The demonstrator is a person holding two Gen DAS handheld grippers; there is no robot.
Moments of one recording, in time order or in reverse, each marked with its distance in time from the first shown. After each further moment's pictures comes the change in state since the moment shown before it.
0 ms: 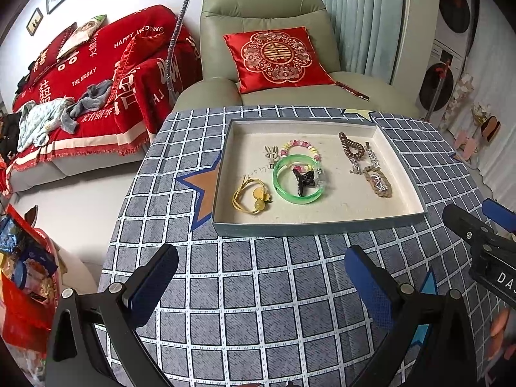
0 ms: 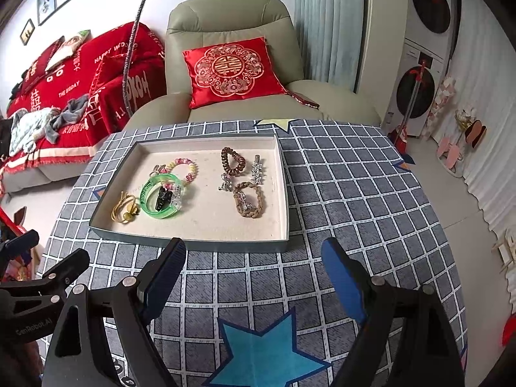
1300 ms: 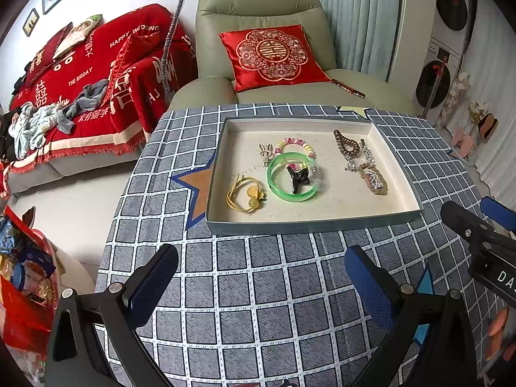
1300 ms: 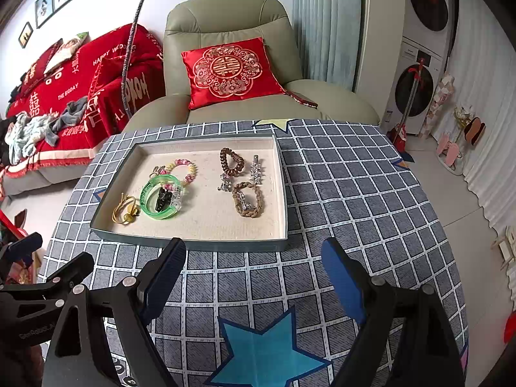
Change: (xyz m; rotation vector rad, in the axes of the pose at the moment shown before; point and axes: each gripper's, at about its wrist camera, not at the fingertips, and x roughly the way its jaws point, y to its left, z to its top) left arm 0.002 -0.004 -0.001 0.009 0.007 -0.012; right arm -0.002 -0.001 -0.001 0.007 -0.001 0.000
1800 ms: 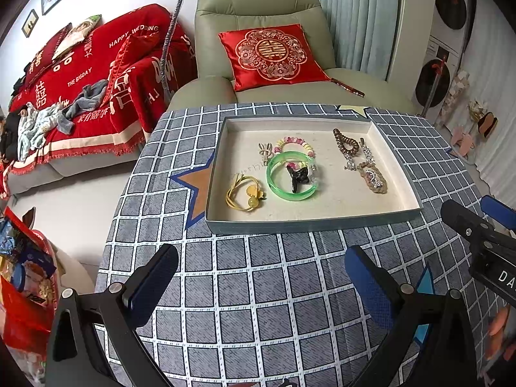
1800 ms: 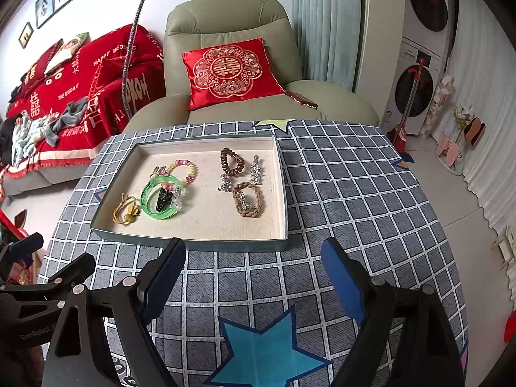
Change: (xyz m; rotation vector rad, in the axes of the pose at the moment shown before) left arm 0.001 -0.002 0.000 0.001 0.003 0.001; right arm 0.000 0.000 0.000 0.000 0.001 0.000
